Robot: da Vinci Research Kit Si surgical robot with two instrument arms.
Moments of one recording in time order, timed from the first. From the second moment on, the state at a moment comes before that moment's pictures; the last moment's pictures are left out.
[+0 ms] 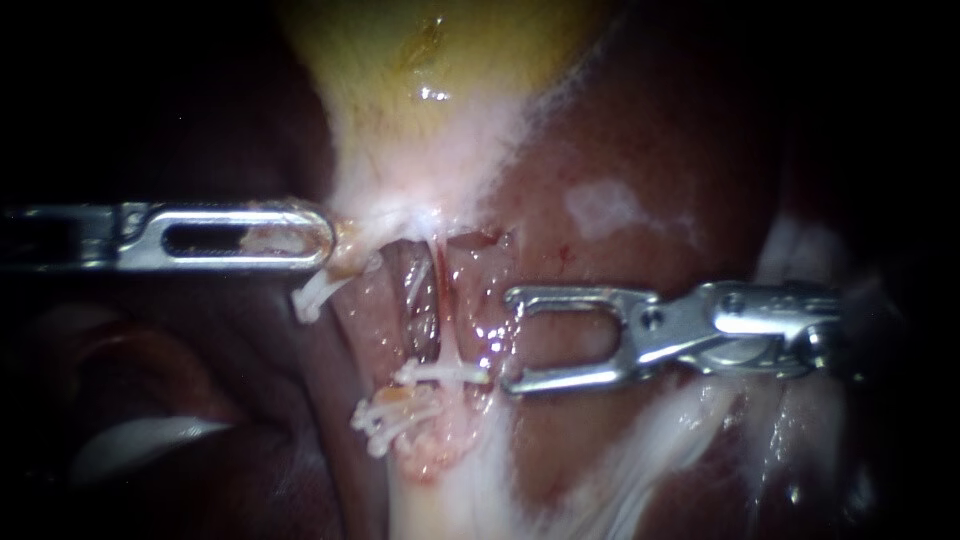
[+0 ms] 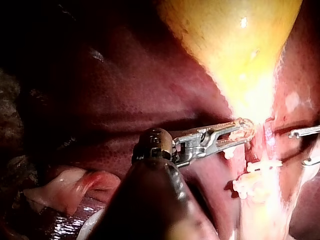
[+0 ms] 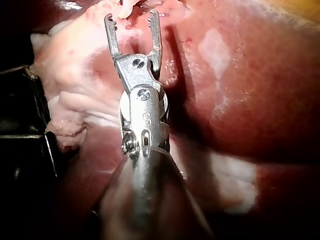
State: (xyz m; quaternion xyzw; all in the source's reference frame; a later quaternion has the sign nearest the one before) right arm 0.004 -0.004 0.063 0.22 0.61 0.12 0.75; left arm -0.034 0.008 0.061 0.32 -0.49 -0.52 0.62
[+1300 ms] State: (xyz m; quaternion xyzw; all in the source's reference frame) right arm 0.001 -0.002 0.062 0.20 0.62 0.10 0.76; left arm -0.039 0.008 0.067 0.31 -0.49 -0.51 0.63
